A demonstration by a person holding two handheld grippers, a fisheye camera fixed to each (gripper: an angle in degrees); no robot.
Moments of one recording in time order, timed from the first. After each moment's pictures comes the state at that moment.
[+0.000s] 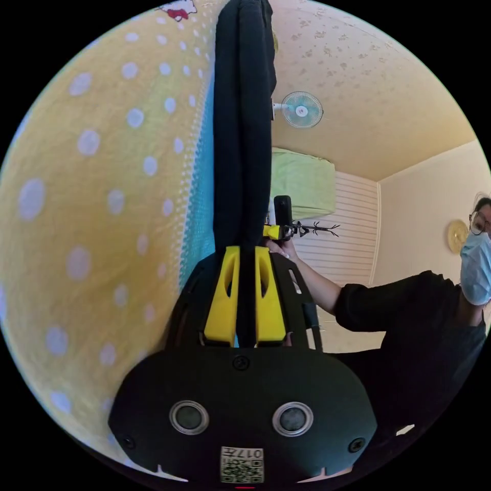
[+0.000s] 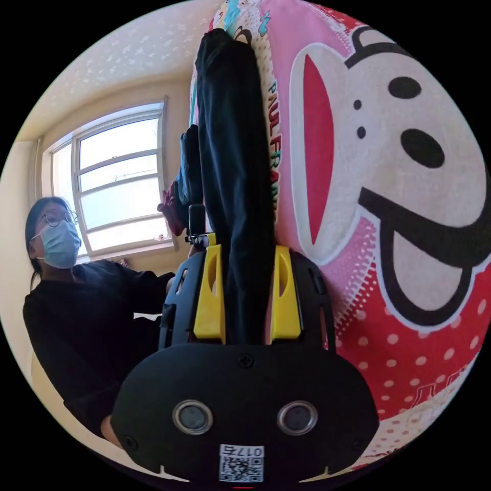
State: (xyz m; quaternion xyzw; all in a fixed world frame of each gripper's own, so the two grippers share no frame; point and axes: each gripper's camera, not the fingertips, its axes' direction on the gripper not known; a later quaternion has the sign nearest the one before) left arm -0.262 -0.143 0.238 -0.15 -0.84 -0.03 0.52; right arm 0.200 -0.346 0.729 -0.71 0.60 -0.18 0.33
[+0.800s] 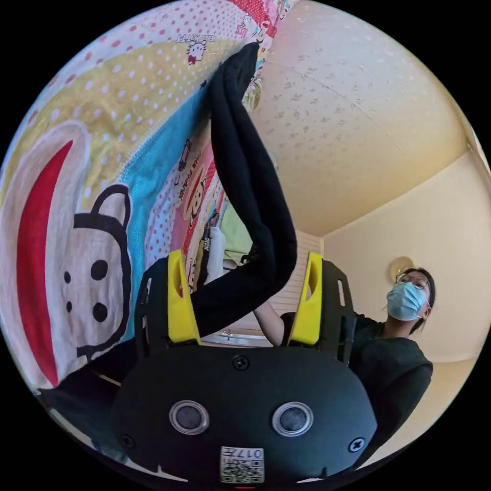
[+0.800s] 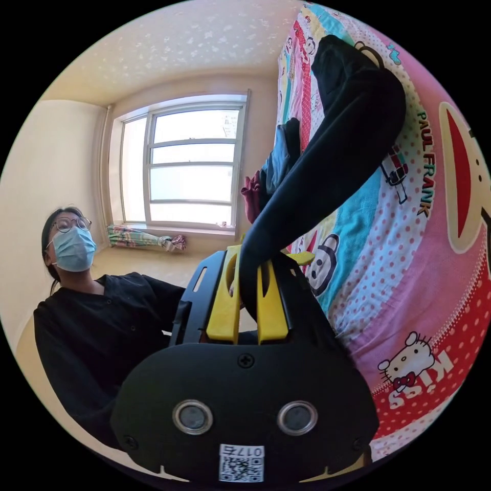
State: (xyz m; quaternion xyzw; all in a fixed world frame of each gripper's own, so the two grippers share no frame) left arm -0.173 0.051 0.180 -0.01 -0.75 0.08 0.65; right arm 0.099 -0.321 0.672 -0.78 0.46 -0.13 0.41
